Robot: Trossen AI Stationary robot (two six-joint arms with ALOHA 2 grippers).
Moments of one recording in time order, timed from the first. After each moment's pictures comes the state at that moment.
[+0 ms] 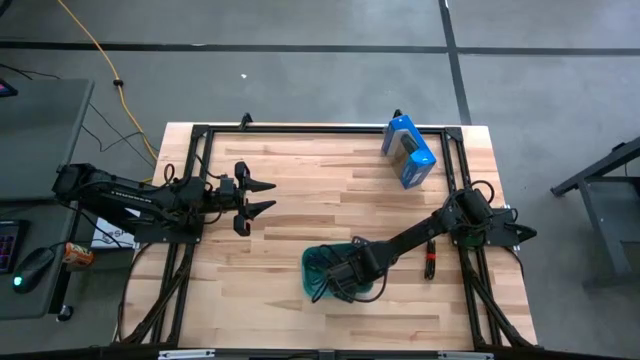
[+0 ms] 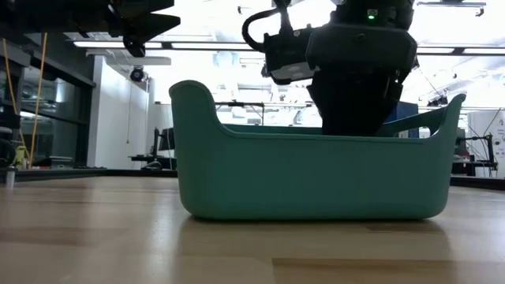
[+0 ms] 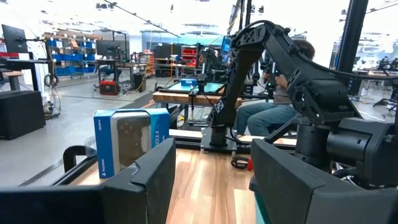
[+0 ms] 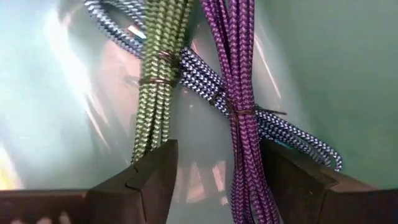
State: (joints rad) left arm 0.03 0.78 0.28 0.62 -0.20 -0.02; right arm 0.42 2.04 1.44 -0.74 0.17 0.72
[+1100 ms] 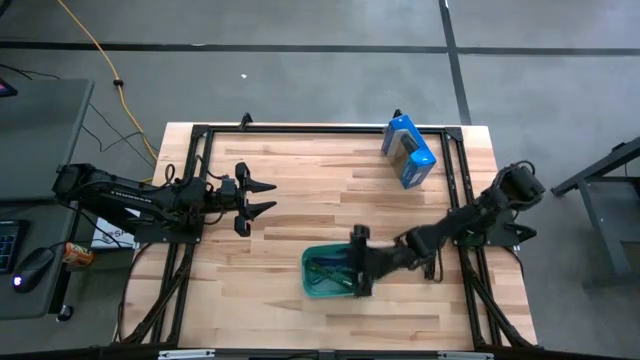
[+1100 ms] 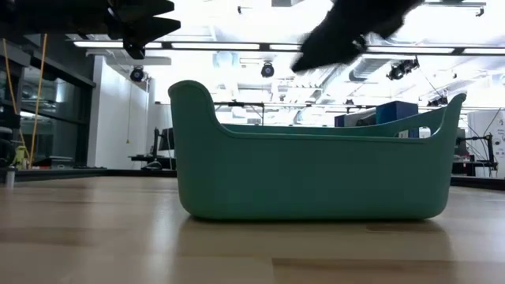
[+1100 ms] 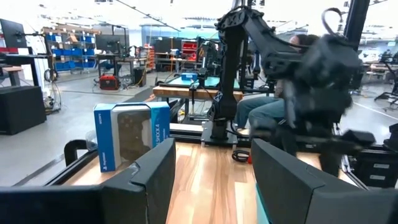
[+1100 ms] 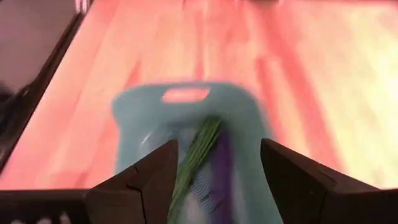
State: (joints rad) left arm 0.03 0.78 0.28 0.59 -0.20 -0.02; right arm 0.47 1.61 0.99 -0.05 0.39 0.25
